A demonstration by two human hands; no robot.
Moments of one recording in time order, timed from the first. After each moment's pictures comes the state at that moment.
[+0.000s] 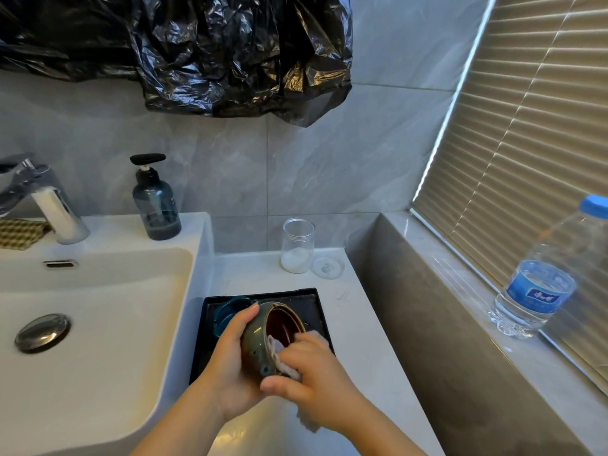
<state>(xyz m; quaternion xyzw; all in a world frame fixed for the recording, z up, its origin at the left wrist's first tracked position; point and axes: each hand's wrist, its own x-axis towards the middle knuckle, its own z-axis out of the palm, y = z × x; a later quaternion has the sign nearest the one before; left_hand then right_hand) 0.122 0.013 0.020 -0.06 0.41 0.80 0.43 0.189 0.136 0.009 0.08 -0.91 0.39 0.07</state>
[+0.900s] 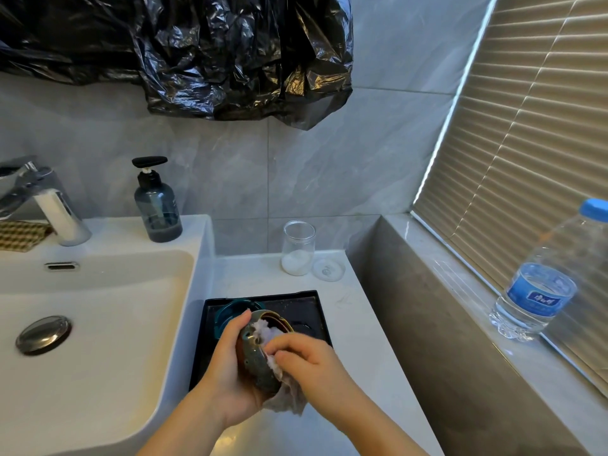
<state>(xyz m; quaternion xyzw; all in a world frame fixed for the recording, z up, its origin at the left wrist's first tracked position) 0.122 0.010 0.014 -0.14 0.40 0.79 0.44 0.186 0.126 0.023 -0.08 -0.80 0.60 -0.02</state>
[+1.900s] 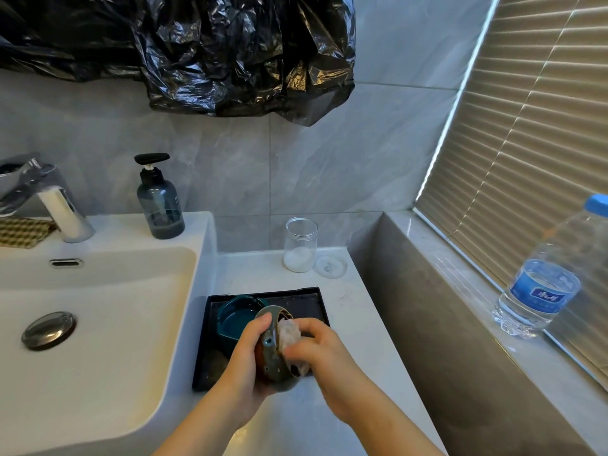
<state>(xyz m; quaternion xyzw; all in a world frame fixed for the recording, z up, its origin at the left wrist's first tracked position) 0.137 0.022 0.015 -0.08 0.52 0.78 0.35 0.186 0.133 0.026 -0.16 -0.68 0.72 -0.05</state>
